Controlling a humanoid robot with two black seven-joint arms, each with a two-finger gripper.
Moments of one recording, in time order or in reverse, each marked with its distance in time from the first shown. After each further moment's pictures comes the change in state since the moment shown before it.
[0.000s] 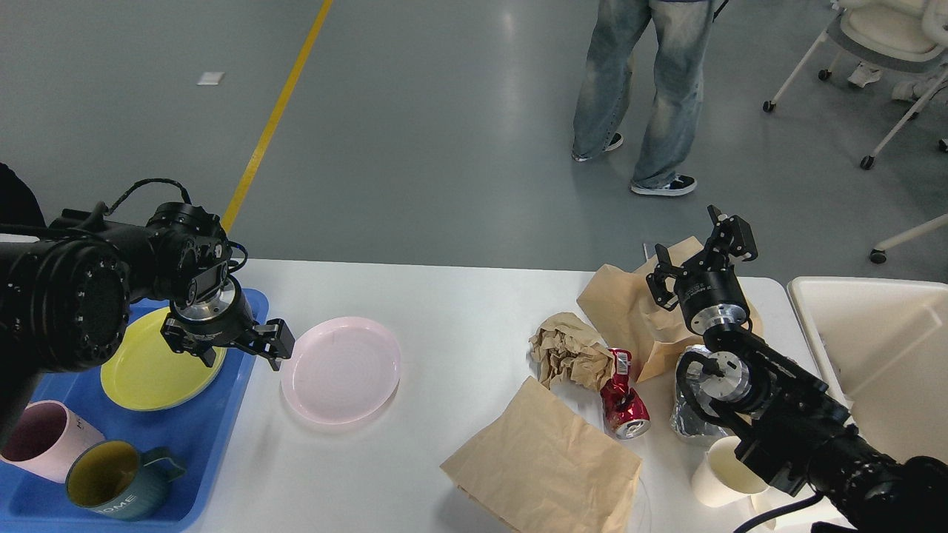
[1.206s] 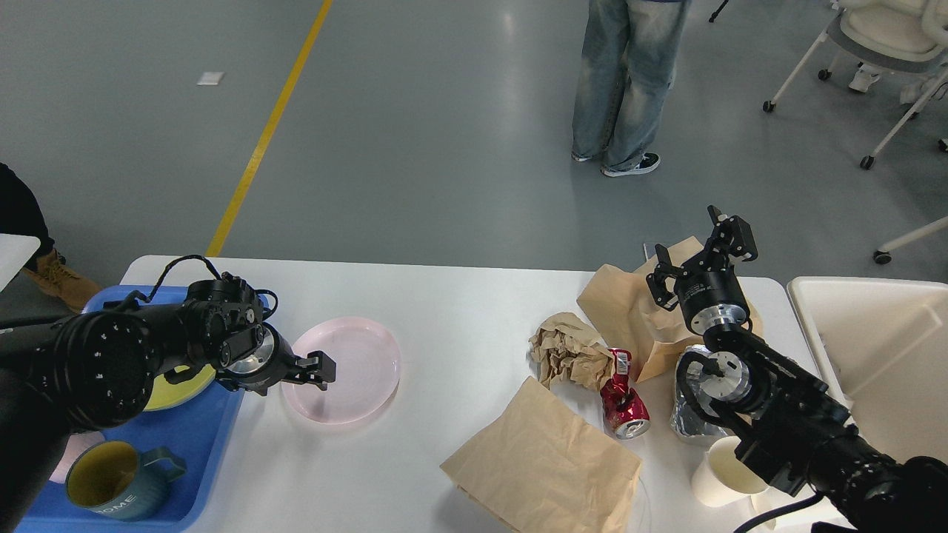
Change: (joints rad) left arm 0.234 -0.031 -0.252 0.116 0.001 0.183 0.069; right arm -0.001 0.000 0.000 0.000 0.000 0.000 0.000
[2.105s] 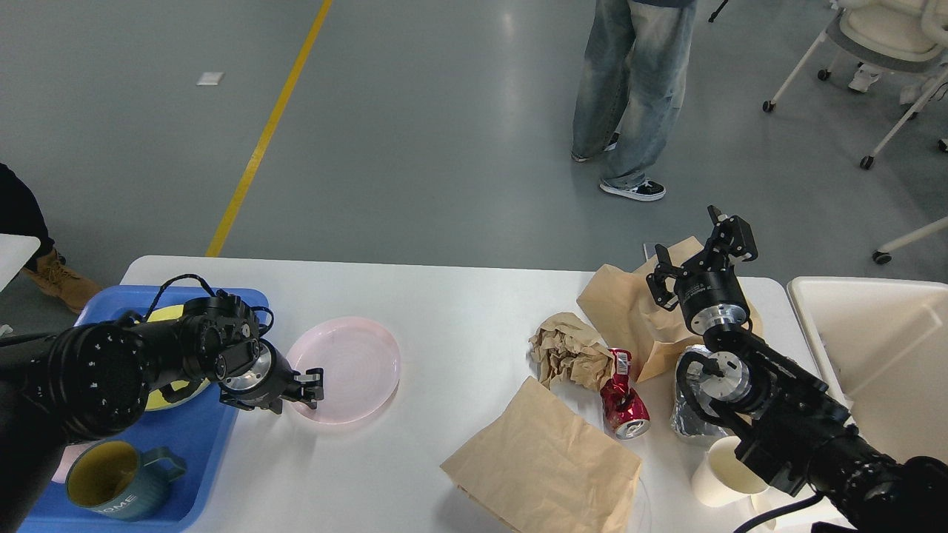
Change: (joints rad) left arm 0.039 0.018 -0.035 -0.002 -0.007 -0.001 0.000; right arm 0.000 0.000 0.000 0.000 0.000 0.000 0.000
